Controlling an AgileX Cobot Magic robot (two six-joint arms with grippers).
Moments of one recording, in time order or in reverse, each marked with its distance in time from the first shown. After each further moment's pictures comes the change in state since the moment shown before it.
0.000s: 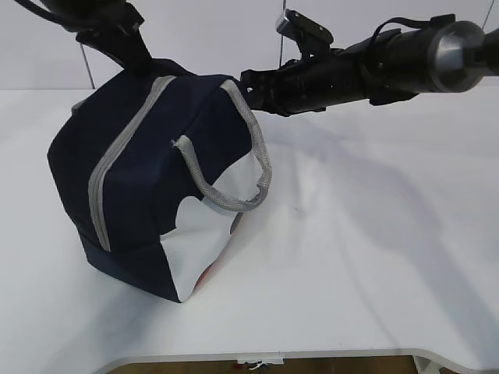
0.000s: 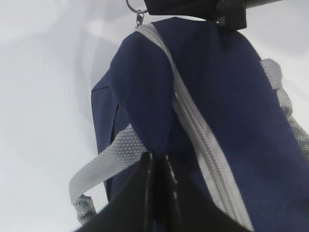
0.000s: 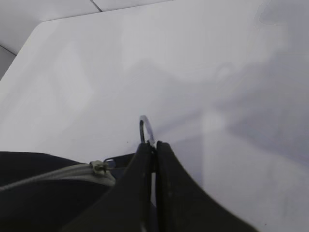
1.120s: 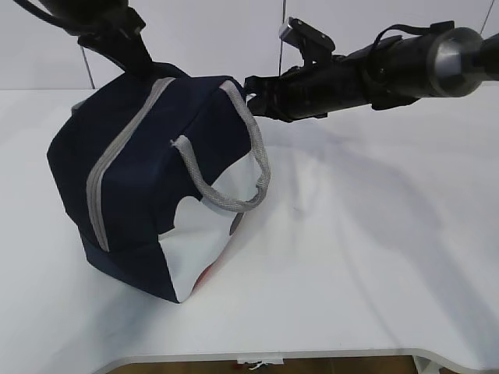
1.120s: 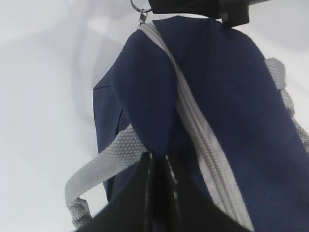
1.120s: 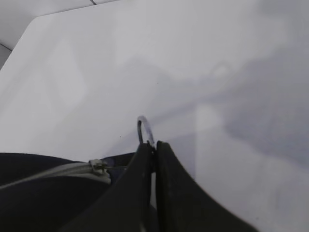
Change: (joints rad) left arm 0.000 0.010 0.000 0.002 0.001 0.000; right arm -0.015 0.020 0.000 0.000 -0.020 0.006
